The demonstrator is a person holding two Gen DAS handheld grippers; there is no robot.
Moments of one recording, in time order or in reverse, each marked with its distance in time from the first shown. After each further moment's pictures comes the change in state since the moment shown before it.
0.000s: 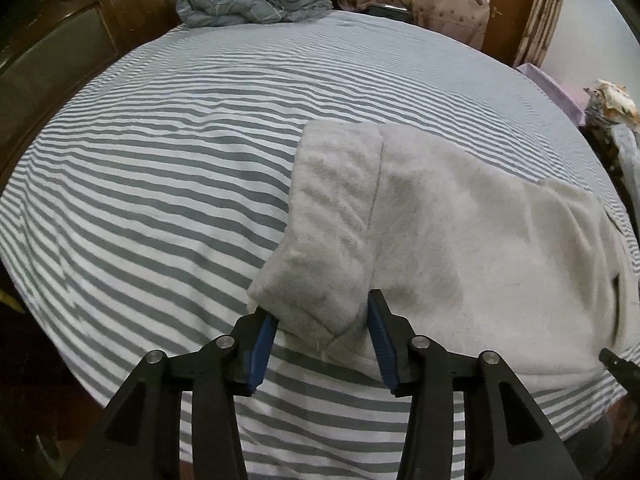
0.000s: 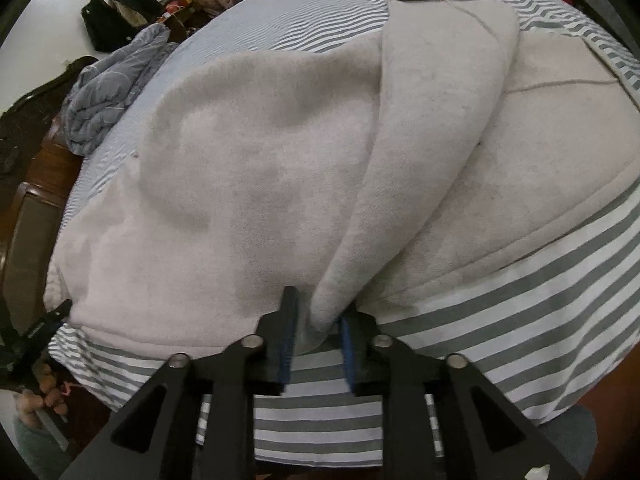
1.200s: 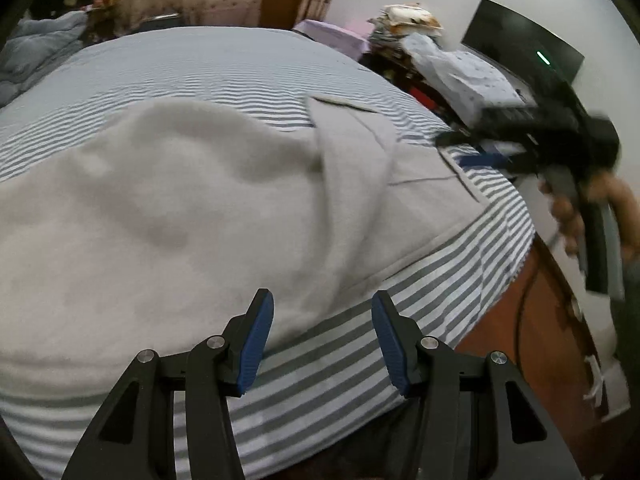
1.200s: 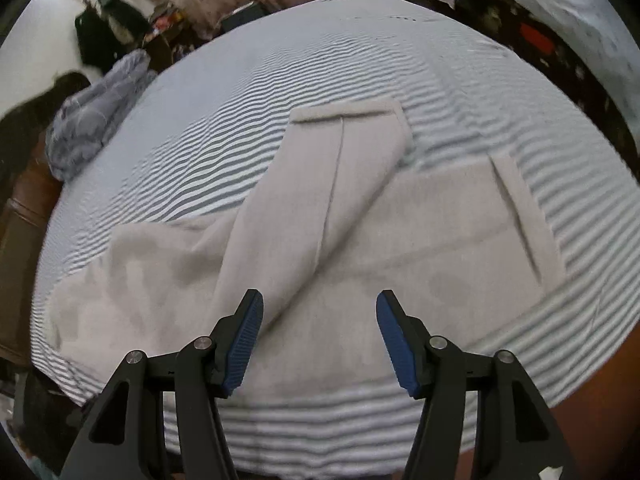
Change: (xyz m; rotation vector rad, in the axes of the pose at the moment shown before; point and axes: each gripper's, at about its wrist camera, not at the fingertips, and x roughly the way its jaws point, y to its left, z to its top) left arm -0.048 -0.326 -0.109 0.476 0.027 -0.603; right arm -0.108 -0.103 0.130 -0.060 -0.067 -0.141
